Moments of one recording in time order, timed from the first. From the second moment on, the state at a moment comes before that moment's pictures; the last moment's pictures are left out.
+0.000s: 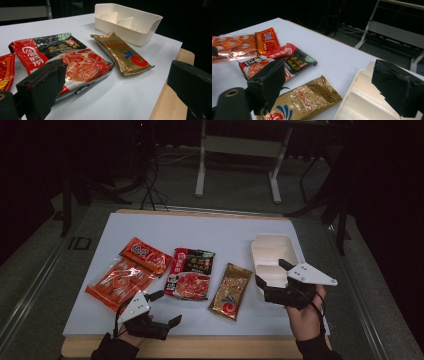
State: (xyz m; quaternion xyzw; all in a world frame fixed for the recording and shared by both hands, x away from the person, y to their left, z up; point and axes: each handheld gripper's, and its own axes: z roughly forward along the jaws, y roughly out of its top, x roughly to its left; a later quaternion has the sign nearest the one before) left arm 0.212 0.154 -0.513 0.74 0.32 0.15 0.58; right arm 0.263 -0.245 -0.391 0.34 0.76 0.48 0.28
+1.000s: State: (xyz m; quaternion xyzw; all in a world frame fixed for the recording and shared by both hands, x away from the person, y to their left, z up) left arm 0.213 0.154 -0.514 0.74 0.31 0.15 0.58; right arm 0.332 -0.197 -0.411 0.40 0.79 0.43 0.20
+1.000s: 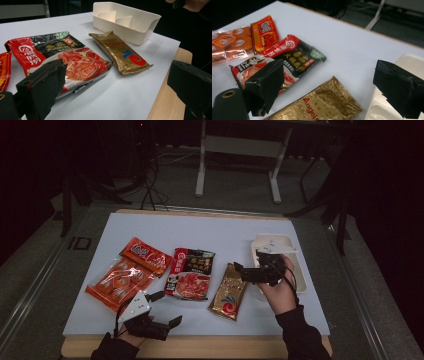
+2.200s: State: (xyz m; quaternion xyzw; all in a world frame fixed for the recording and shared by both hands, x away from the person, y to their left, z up) left arm 0.212 0.152 -0.515 0.75 0.31 0.14 0.57; right arm 0.406 -0.155 -0.507 0.51 0.81 0.25 0.16
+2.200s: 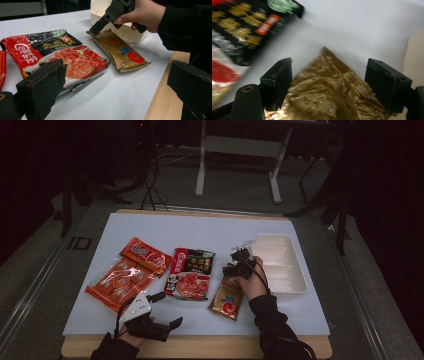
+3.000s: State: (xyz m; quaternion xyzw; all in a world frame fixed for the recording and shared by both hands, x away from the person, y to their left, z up) left arm 0.213 0.150 -0.516 0.75 0.31 0.14 0.57; right arm 0.403 -0.138 -0.520 0.48 0.84 0.20 0.13
